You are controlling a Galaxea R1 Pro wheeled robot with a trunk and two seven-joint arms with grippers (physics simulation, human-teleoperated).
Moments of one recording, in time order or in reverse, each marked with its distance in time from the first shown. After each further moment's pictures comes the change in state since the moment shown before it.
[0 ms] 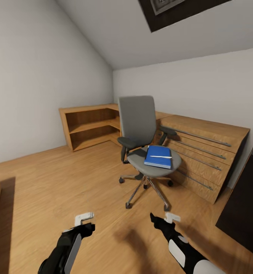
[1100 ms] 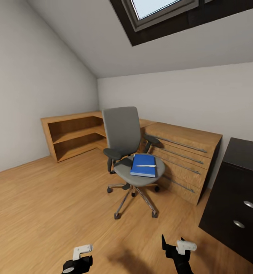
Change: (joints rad) left arm -0.001 0.039 -0.056 0.533 -0.043 -0.469 0.013; right arm 0.077 0.005 -0.003 0.342 0.172 -0.600 -0.048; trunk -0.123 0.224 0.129
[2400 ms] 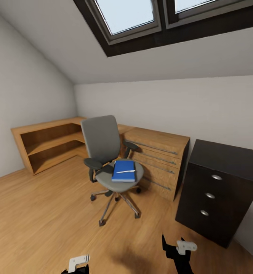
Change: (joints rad) left arm 0.001 0.018 -0.003 0.163 0.004 -0.202 0.003; right arm 0.000 -0.002 0.000 0.001 -0.001 0.007 0.000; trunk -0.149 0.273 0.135
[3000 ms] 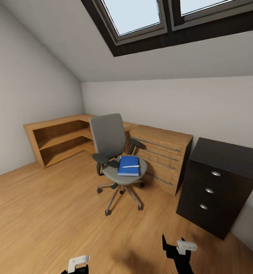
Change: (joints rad) left arm 0.000 0.002 0.001 0.002 0.000 0.000 0.002; right arm 0.000 -0.001 -0.002 -0.001 -0.001 -0.001 0.000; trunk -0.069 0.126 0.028
